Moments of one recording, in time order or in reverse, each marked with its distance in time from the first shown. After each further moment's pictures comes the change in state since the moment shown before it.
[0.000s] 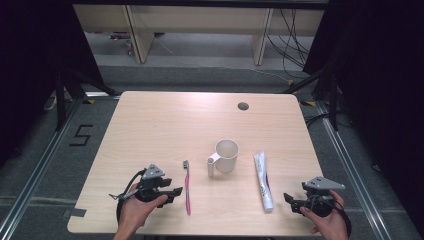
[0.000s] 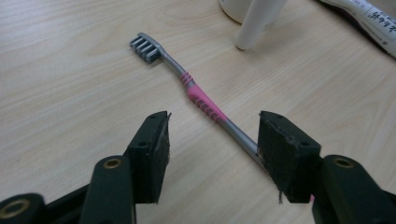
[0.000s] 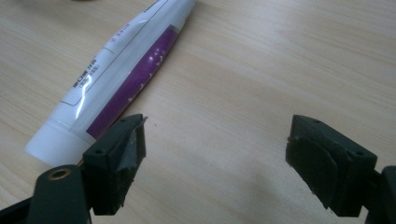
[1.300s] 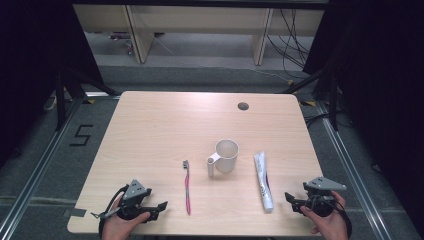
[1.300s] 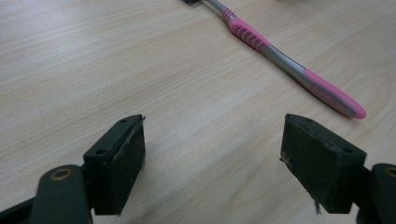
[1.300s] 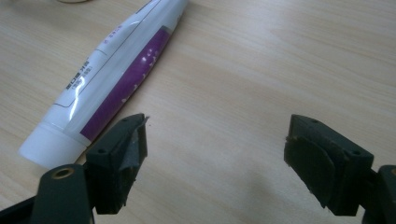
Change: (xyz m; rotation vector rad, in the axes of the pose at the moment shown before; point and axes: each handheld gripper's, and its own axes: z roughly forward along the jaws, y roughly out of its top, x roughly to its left) left arm 0.022 -0.063 -0.026 -0.057 0.043 0.023; right arm -0.002 -0.001 -0.002 -0.006 -0.027 -0.009
